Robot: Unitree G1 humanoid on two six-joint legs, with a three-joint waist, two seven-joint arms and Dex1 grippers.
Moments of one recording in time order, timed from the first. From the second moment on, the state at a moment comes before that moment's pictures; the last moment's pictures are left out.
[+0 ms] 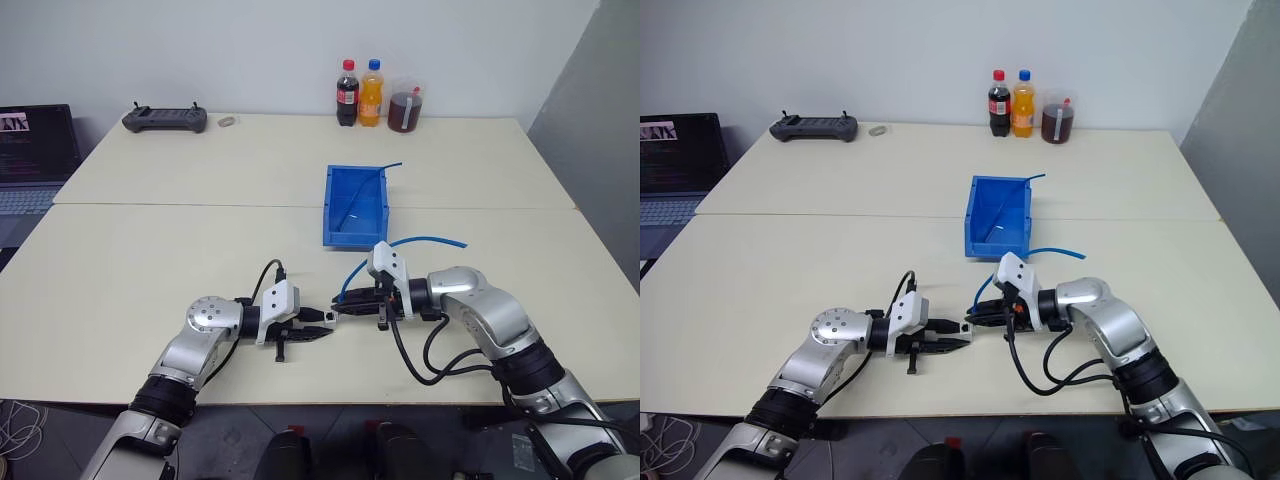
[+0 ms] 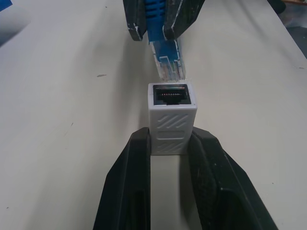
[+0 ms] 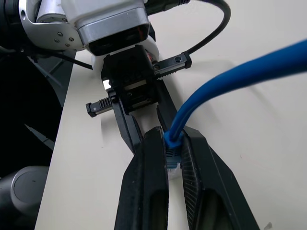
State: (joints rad) left arm -0.35 0.54 -0.24 0.27 -0.20 -0.05 -1.24; right arm -0.57 -0.40 0.34 -0.05 0.34 0.62 1.03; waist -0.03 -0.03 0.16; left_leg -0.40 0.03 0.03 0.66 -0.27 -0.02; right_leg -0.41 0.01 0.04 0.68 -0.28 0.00
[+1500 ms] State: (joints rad) left arm -0.32 0.55 -0.23 0.23 -0.20 -0.03 -1.22; right arm -0.56 -0.37 0.42 0.00 0.22 0.37 1.04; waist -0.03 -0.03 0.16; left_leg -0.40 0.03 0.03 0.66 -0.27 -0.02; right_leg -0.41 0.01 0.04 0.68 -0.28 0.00
